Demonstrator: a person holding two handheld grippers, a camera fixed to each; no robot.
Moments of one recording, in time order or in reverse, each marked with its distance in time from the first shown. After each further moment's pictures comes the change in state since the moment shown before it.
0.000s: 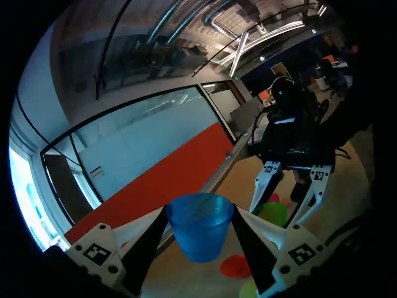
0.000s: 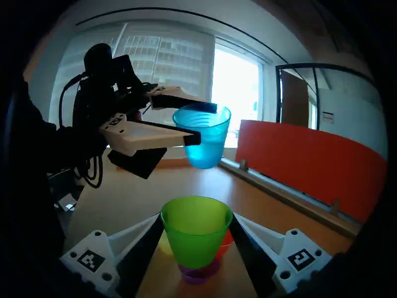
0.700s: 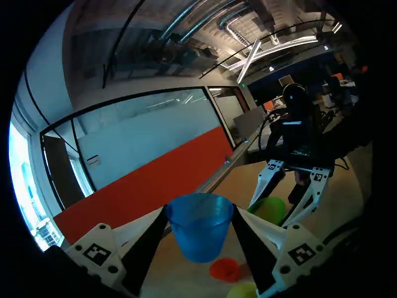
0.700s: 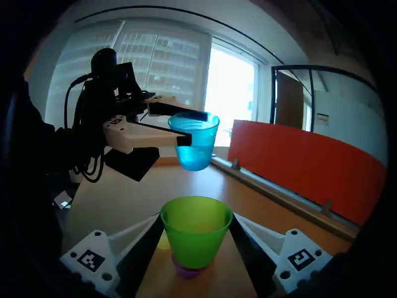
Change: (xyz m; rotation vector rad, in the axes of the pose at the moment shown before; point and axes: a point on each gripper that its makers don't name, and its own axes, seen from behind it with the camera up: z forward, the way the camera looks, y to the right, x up) left arm -0.006 -0.001 -0.004 -0.007 0.015 -0.122; right arm 0.003 0.009 -0.020 -0.048 -0.013 -0.015
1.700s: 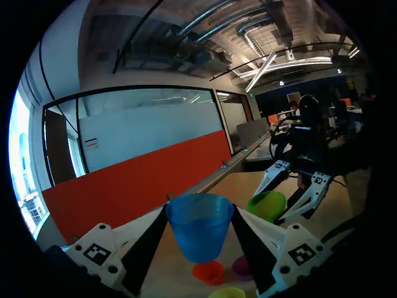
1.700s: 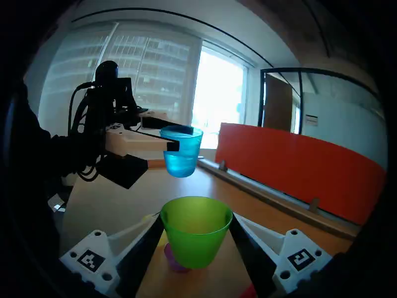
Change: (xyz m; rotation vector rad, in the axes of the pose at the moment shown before) left arm -0.012 0.000 -0.001 -0.010 0.010 -0.171; right arm 0.002 0.016 -0.027 -0.086 0.014 0.005
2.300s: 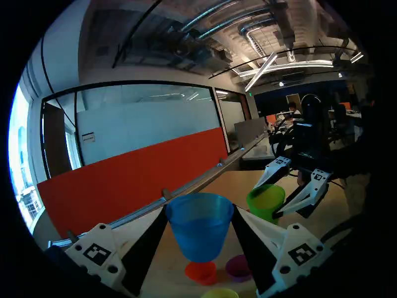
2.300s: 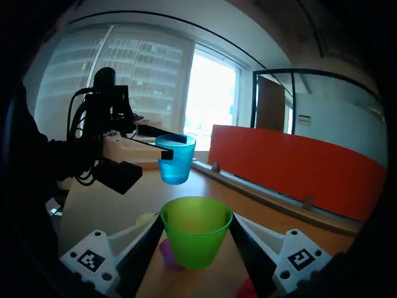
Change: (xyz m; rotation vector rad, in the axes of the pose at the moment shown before) left arm -0.011 0.009 0.009 -0.021 -0.018 -0.035; right arm -0.002 0.011 -0.014 -0.049 0.024 0.020
